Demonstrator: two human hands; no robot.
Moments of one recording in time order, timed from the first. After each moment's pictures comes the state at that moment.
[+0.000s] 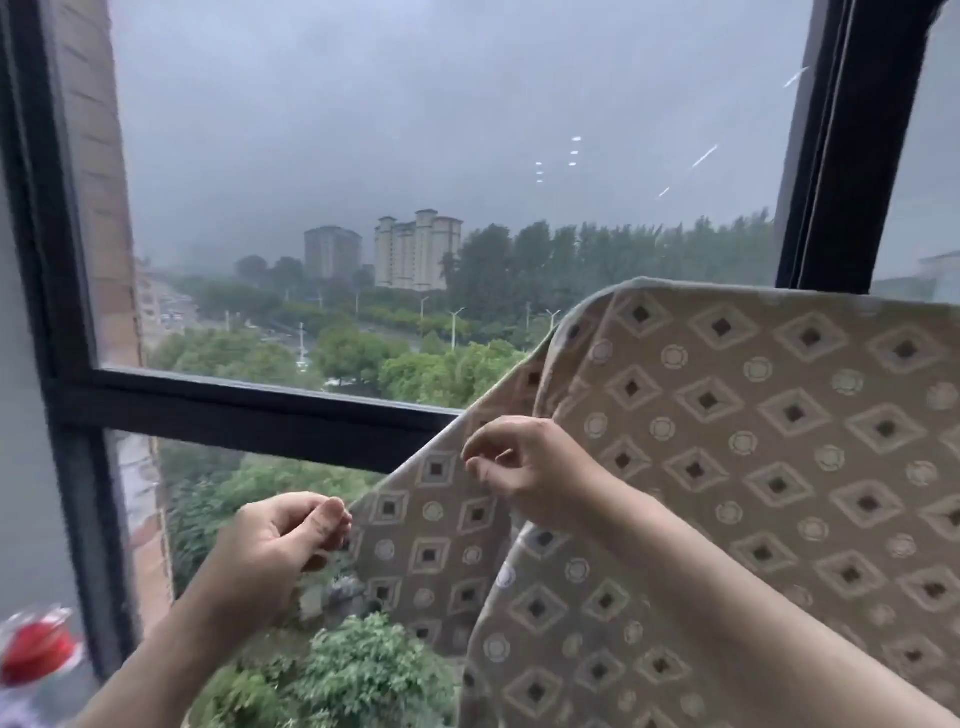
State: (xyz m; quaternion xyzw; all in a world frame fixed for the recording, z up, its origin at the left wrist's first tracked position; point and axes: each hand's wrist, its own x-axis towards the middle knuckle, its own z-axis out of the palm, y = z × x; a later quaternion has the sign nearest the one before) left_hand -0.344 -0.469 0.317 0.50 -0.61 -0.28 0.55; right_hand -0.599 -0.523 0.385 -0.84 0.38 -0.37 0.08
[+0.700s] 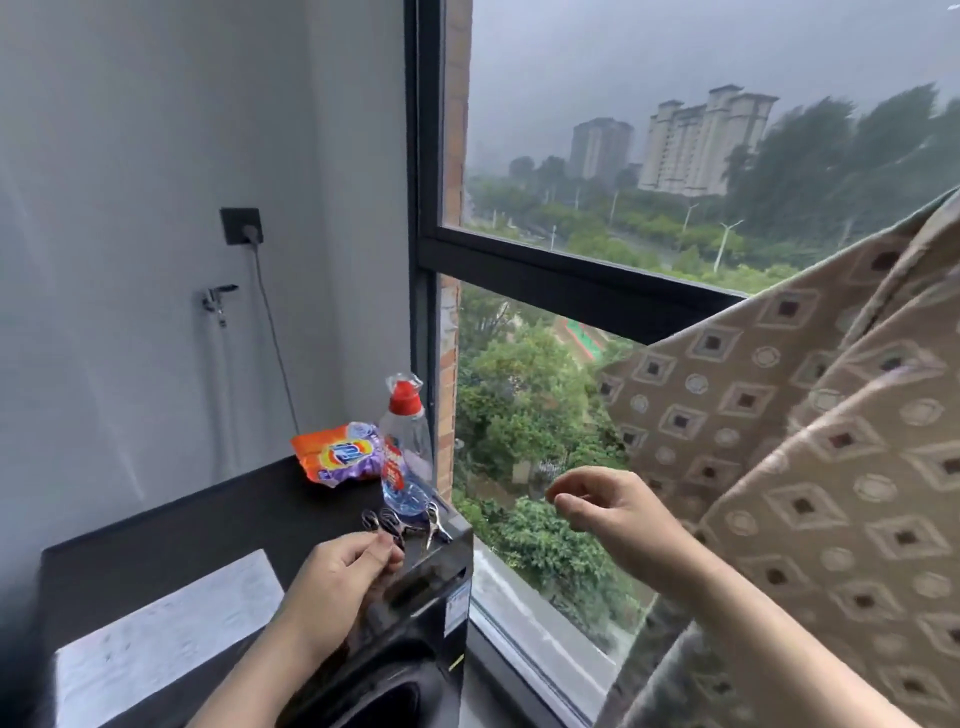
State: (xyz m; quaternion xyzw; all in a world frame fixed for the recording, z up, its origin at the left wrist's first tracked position) left_hand -0.275 -0.262 0.153 0.70 -0.33 -0.27 0.58; right_hand -0.497 -0.445 0.225 -0.83 0.29 -0.24 0.41
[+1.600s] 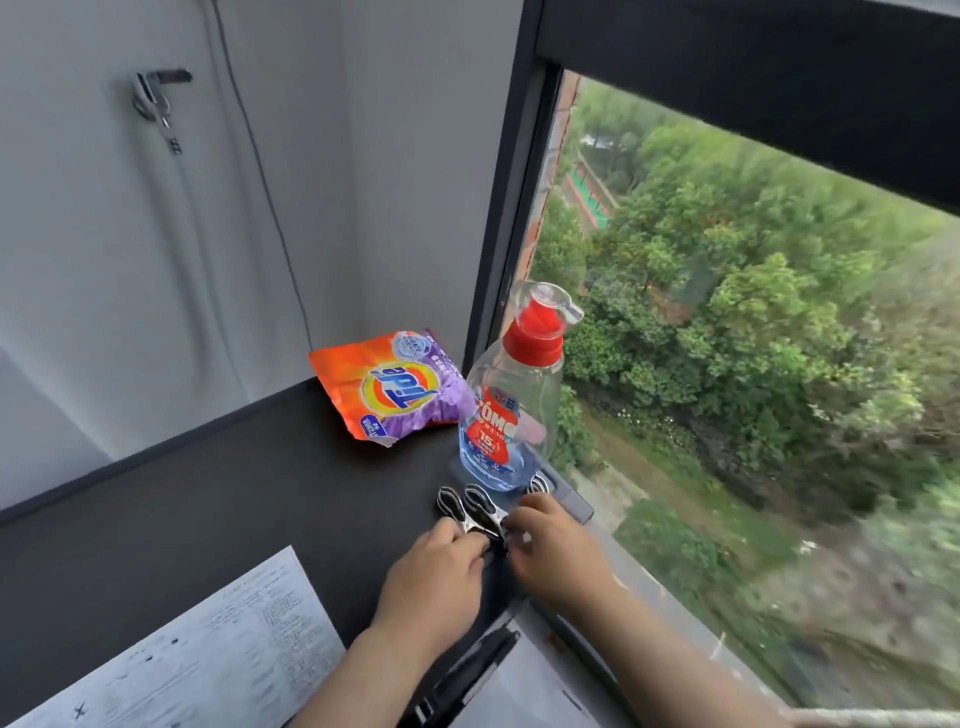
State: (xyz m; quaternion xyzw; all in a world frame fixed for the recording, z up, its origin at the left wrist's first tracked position) left_hand -0.091 -0.390 -0.038 0.82 -0.51 -0.17 0.19; right_hand -0.207 -0.506 -0.025 -0.90 0.37 -0.03 0.22
